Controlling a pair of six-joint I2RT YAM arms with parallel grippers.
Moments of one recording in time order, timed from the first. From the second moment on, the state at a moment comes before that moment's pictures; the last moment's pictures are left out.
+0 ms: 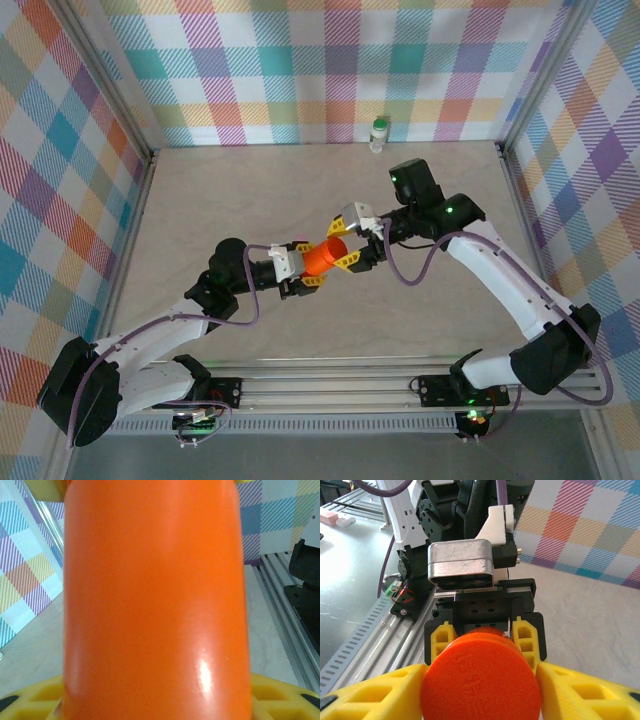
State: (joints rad) left arm -0.63 1.08 0.52 0.44 0.67 0.33; right arm 0.57 1.37 1.38 -0.85 -1.03 -0.94
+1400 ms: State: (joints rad) left arm -0.67 1.06 0.47 0.55 0.30 0.40; right arm 0.62 1.22 1.25 -0.50 -0.45 0.40
